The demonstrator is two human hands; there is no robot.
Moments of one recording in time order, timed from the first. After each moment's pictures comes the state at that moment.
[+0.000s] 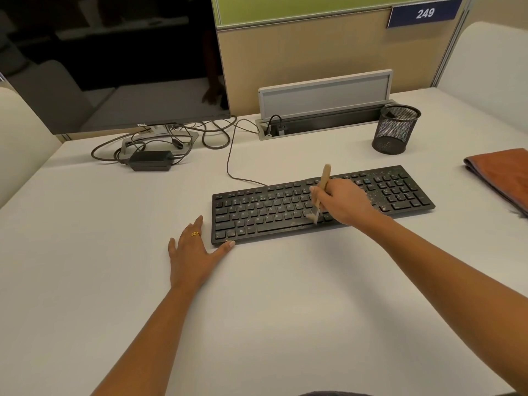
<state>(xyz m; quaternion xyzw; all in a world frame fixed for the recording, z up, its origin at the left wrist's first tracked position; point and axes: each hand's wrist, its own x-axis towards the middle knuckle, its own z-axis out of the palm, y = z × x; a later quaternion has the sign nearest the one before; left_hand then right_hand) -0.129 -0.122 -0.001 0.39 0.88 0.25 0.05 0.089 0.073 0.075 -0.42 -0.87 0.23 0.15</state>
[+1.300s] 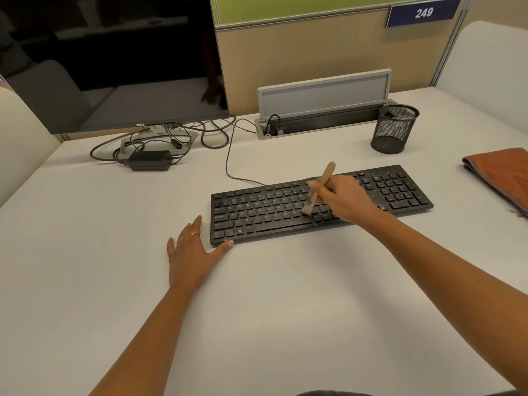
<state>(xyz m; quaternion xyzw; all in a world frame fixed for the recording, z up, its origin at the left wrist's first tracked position) -0.128 -0.122 0.000 0.38 0.88 0.27 0.06 0.093 0.076 0.079 -0.39 -0.87 0.26 0.18</state>
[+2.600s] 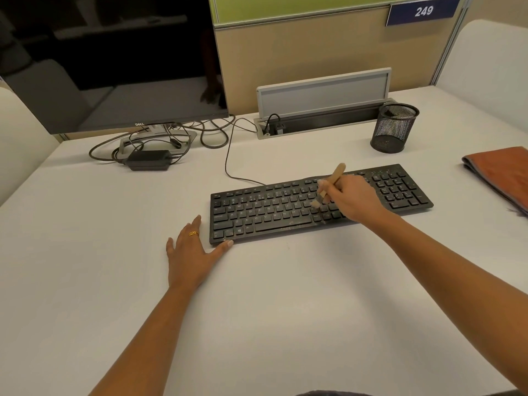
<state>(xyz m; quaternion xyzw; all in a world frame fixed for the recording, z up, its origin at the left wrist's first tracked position) -0.129 -0.123 -0.001 0.39 0.88 0.26 0.05 0.103 0.083 0.076 -0.45 -0.85 0.21 0.19</state>
